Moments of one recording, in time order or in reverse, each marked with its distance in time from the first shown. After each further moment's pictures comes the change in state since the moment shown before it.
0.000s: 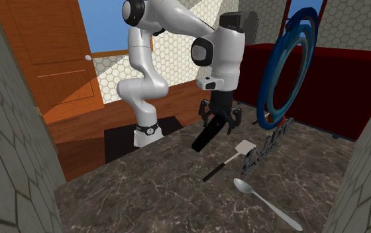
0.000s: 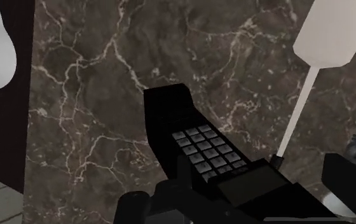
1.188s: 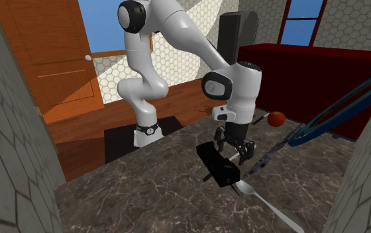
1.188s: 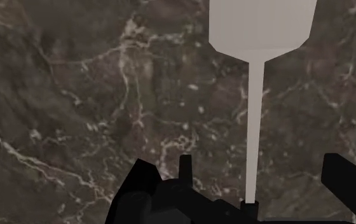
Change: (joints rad) arm -0.132 0.413 0.182 0.081 -0.327 0.255 0.563
